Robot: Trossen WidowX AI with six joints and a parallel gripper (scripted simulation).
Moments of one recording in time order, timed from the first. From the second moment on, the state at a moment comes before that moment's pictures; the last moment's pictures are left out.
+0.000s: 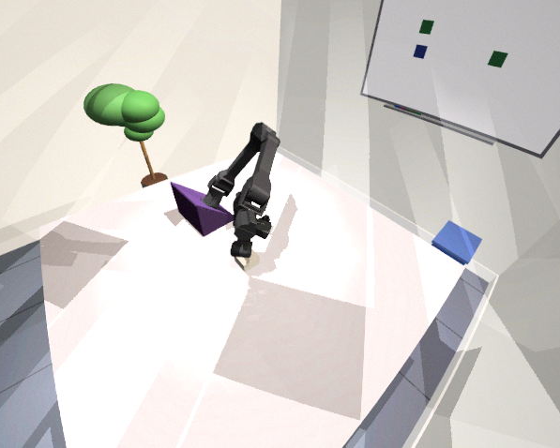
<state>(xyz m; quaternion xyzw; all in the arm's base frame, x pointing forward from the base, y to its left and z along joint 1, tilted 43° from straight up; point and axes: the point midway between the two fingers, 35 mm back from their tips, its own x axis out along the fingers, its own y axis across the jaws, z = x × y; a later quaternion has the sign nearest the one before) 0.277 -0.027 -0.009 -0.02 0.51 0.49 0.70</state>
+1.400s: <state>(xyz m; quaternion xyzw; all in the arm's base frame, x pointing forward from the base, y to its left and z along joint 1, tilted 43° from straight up) 0.278 -0.074 0.041 0.20 0.64 0.31 0.68</state>
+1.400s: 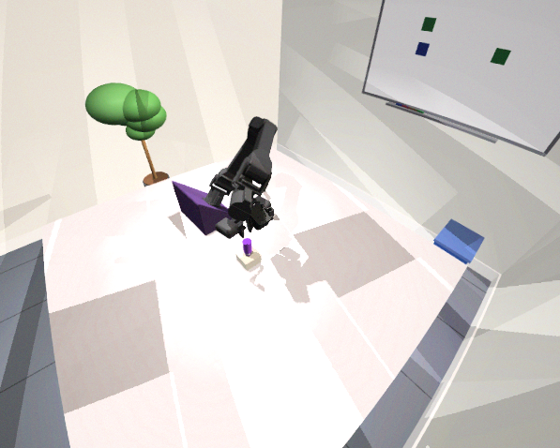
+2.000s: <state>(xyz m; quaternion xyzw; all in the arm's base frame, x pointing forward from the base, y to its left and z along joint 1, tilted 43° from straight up) 0.278 -0.071 0.038 0.27 0.67 0.24 0.65</state>
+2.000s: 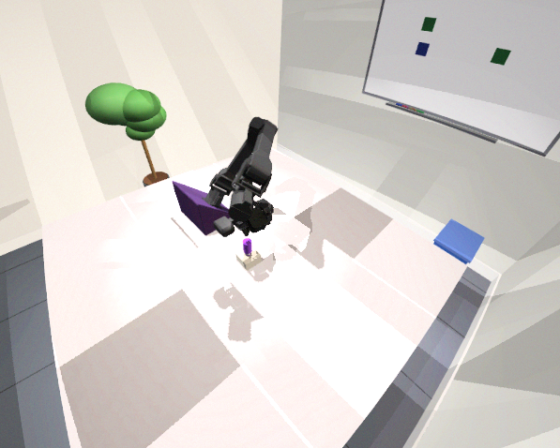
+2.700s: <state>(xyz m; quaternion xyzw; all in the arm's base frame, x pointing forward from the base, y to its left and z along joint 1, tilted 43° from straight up) 0.278 -0.052 0.017 0.27 0.67 0.24 0.65</state>
